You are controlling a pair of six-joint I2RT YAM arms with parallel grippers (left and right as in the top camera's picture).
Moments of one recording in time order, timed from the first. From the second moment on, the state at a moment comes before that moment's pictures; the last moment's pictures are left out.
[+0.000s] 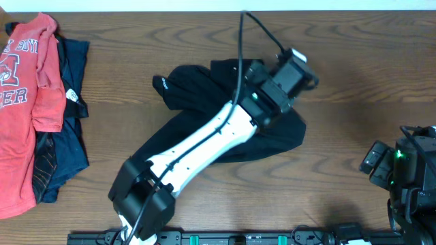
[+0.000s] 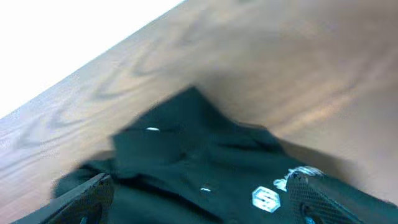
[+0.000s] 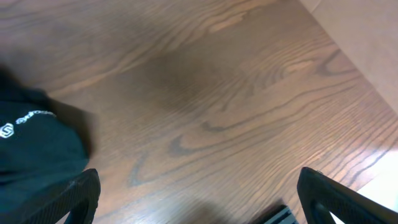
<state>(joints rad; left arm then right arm) -0.85 1.90 1.70 -0.64 -0.45 -0.12 0.12 0.80 1.28 -1.42 0.48 0.47</state>
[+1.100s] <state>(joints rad) -0.13 1.87 1.64 -1.02 0.00 -0.38 0.12 1.21 1.10 -1.17 0.01 0.28</state>
